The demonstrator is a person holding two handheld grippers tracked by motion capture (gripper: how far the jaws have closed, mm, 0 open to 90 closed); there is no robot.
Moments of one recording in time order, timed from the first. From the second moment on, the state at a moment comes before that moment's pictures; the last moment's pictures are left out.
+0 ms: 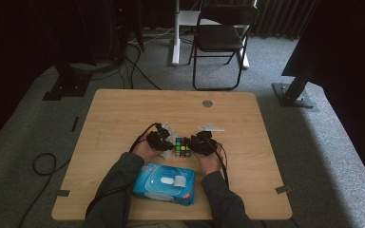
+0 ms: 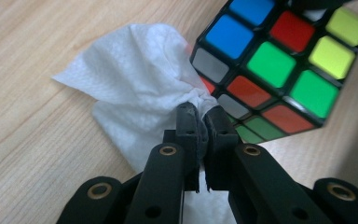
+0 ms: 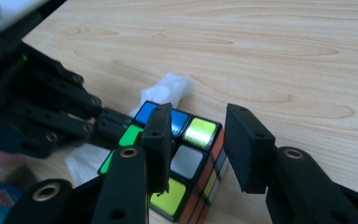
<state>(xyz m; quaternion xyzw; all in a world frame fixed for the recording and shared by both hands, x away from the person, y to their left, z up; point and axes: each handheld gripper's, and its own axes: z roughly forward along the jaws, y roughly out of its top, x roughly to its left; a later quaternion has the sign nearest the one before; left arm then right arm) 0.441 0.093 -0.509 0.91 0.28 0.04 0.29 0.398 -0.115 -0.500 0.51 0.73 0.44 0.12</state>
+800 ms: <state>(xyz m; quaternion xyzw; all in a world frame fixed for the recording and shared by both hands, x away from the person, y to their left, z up) 0.431 0.088 -0.492 0.93 0.24 0.04 0.29 0.387 -0.122 -0.505 0.51 0.73 0.44 0.10</state>
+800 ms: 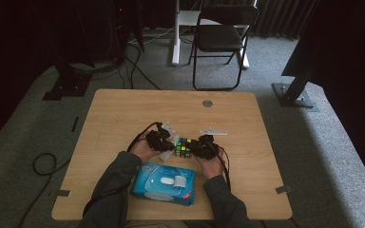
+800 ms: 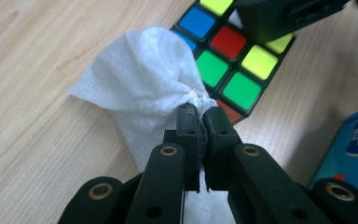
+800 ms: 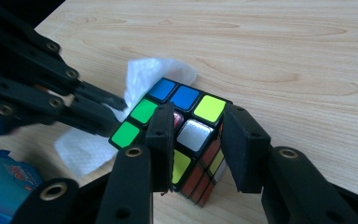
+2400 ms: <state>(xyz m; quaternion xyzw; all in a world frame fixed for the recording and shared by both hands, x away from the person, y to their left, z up) 0.419 0.091 -0.482 0.93 0.21 0.02 0.31 0.387 -0.123 -0.507 0.52 0.72 0.45 0.10</state>
